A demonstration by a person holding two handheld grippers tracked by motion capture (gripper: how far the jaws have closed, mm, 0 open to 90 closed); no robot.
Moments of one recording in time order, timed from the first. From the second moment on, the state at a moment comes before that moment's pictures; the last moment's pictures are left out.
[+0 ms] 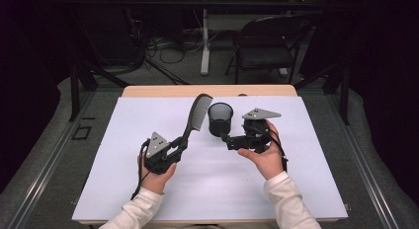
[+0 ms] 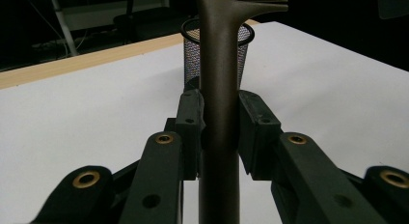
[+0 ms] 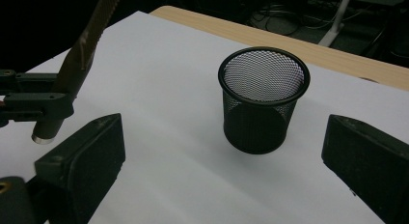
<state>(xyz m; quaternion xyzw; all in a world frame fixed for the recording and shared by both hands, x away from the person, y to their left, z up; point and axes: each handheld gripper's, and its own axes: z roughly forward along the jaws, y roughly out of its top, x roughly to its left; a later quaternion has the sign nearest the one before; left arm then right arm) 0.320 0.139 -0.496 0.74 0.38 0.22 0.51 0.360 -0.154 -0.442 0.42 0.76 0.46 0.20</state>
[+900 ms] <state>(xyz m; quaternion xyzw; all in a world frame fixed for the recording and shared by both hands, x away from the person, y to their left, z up) 0.317 0.128 -0.504 0.75 0.36 0.22 0.50 0.357 -0.170 -0.450 0.45 0.72 0.52 0.13</state>
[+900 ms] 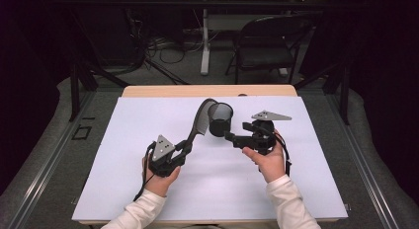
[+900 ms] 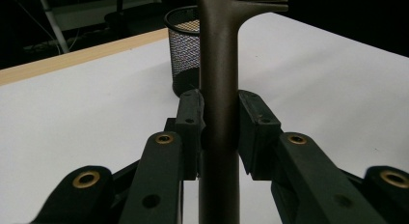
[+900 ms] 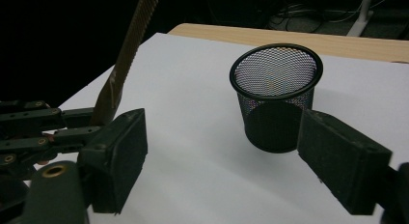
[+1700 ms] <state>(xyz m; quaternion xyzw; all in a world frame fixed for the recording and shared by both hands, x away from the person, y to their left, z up) 0.309 0.110 -0.516 0.77 0.34 0.22 0.49 0.354 -0.172 -0.452 0.46 0.69 0.55 0.09</state>
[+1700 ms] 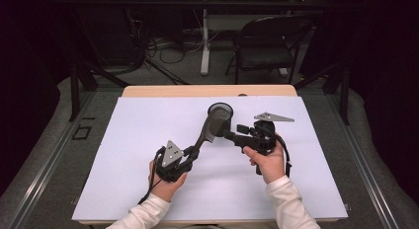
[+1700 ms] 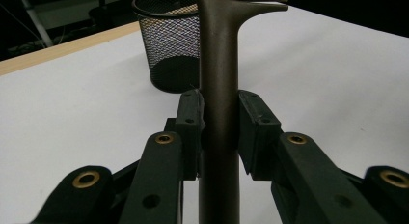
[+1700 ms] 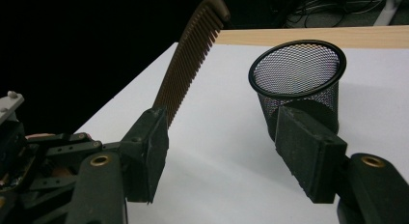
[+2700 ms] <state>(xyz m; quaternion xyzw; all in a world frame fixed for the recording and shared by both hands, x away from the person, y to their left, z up) 0.302 0.096 -0.524 0.79 0.32 0.21 0.48 0.353 -0.179 -0.457 0.51 0.65 0.57 0.04</state>
